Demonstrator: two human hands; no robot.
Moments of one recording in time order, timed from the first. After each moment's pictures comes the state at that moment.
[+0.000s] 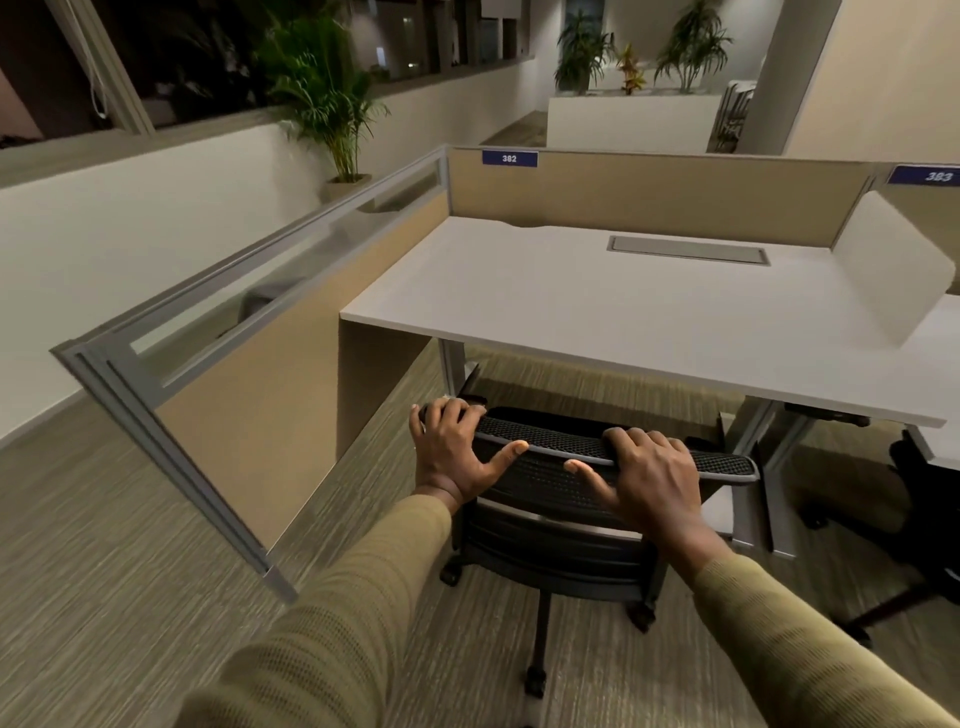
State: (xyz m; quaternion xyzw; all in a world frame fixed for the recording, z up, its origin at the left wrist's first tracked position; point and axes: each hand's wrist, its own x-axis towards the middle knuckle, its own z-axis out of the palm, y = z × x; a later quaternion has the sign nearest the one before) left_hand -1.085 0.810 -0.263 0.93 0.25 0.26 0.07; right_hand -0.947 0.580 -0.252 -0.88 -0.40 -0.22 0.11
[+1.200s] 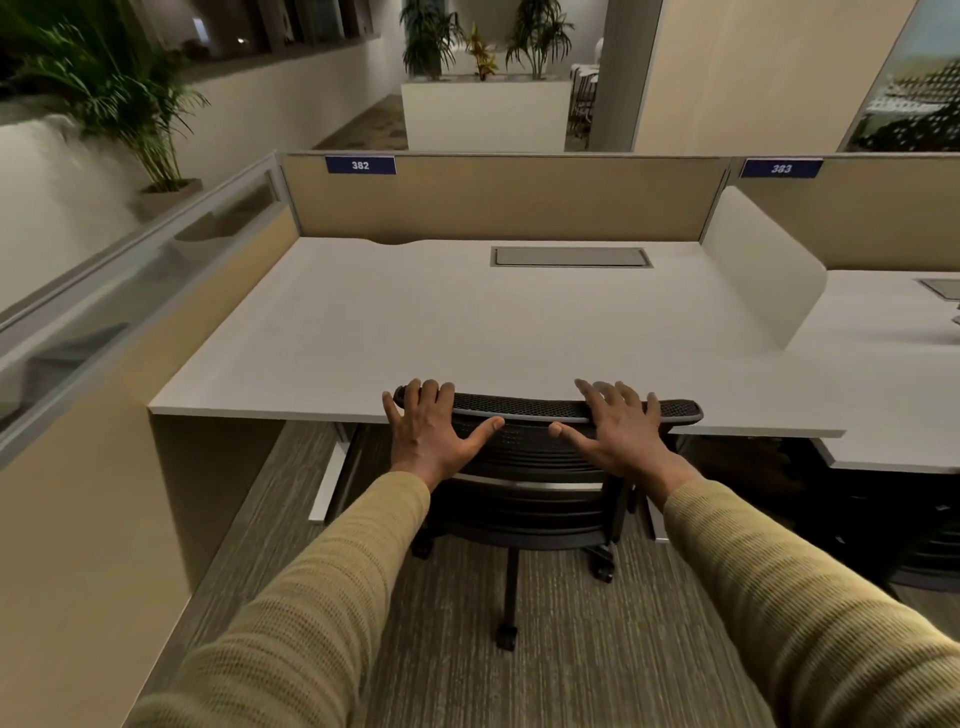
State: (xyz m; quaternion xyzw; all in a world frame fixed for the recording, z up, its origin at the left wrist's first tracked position) left_hand -0.793 0.884 -0.258 0.97 0.18 0.15 0.07; right_hand -0.680 0.633 -0.241 -0.96 -0.27 0.02 0.08
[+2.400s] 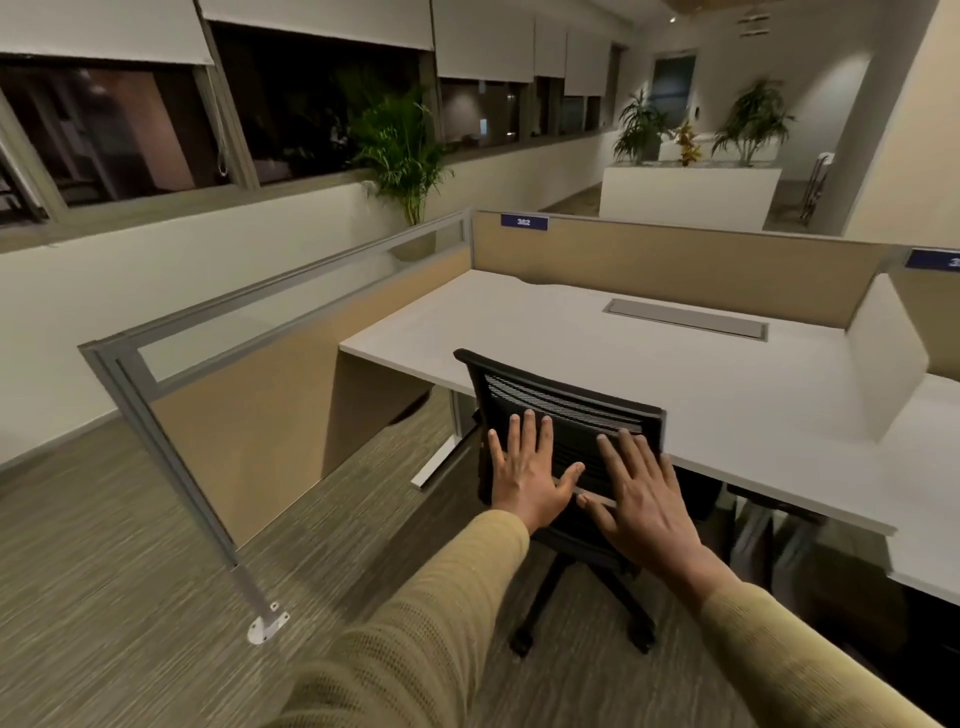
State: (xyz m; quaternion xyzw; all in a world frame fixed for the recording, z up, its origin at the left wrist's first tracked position) left_hand -0.864 0.592 -0.254 0.94 0.32 0.12 0.07; right_hand -0.762 0.436 -0.245 -0.85 -0.50 -0.09 0.13
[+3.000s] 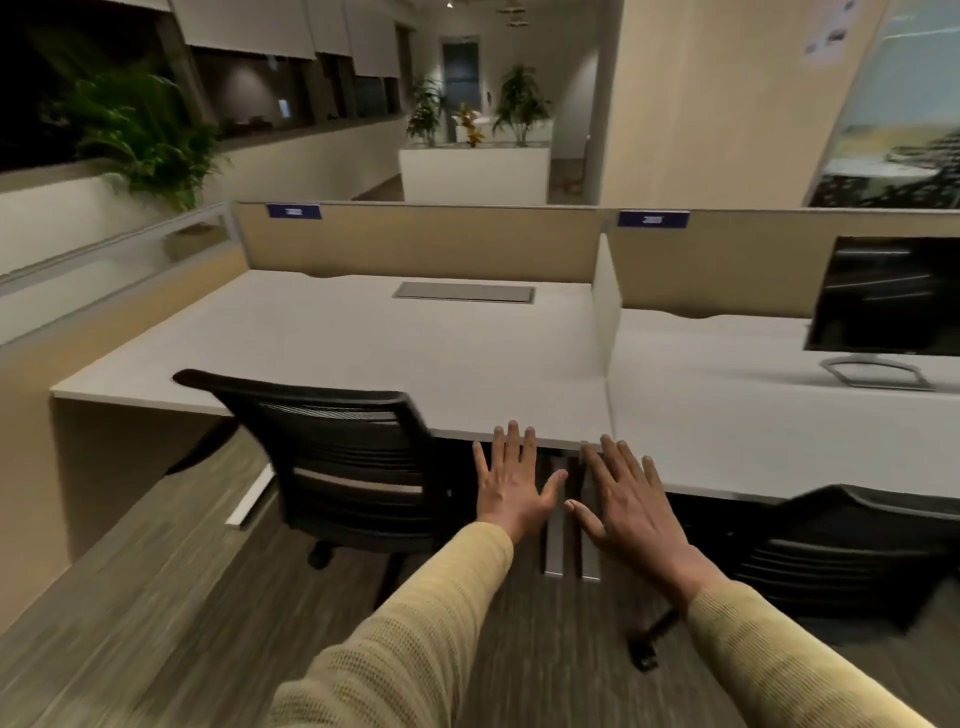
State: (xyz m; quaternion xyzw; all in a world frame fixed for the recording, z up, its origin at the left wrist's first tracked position) left_hand -0.646 0.357 -0.299 0.98 0.16 0.07 0.13; right_hand -0.607 0.172 -0.268 -0.93 -0.34 -0.05 0.09
